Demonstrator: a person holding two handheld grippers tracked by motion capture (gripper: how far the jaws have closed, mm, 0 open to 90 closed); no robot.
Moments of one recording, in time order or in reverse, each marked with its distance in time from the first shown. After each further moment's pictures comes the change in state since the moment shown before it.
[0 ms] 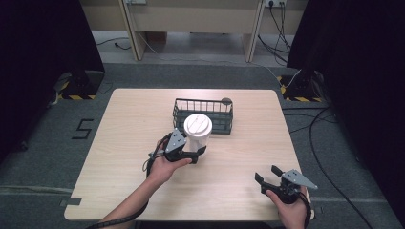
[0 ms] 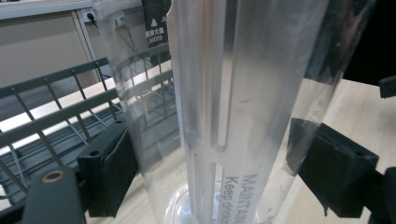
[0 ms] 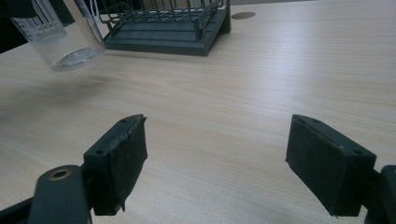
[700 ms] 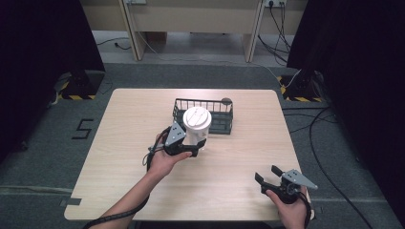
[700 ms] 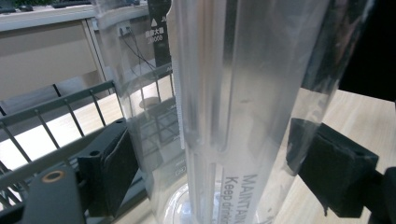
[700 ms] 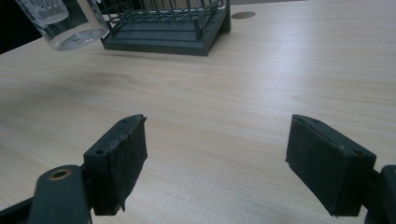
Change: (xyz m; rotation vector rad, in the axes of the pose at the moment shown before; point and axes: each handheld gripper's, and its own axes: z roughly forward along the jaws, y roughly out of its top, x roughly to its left) left arm 0.010 0.017 0.003 -0.021 0.026 0.006; right arm 0.000 0.000 0.000 0.002 0.001 0.005
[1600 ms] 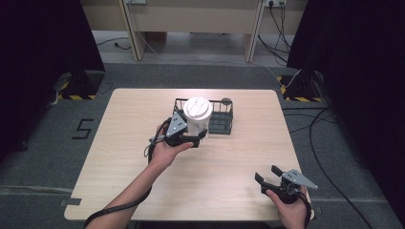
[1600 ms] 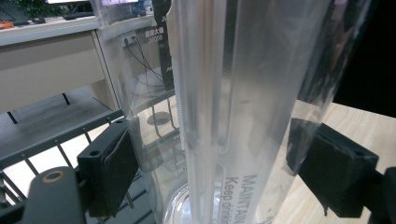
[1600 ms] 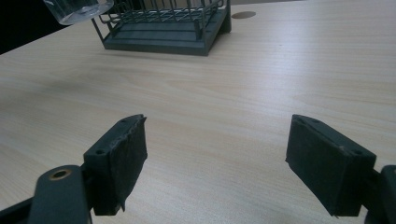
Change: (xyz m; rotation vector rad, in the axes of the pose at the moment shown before) left arm 0.011 0.021 0.009 -0.024 0.023 0.005; right arm 0.000 0.000 0.000 0.000 0.002 -0.001
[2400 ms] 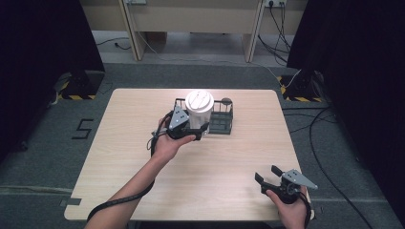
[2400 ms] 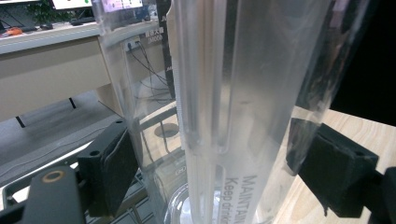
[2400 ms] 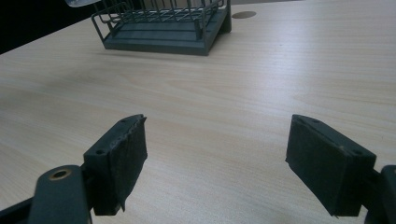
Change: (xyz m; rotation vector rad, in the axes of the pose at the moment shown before) left arm 0.008 0.016 0.013 -0.009 0.020 0.009; right arm 0.000 0.000 0.000 -0.001 -0.003 -0.007
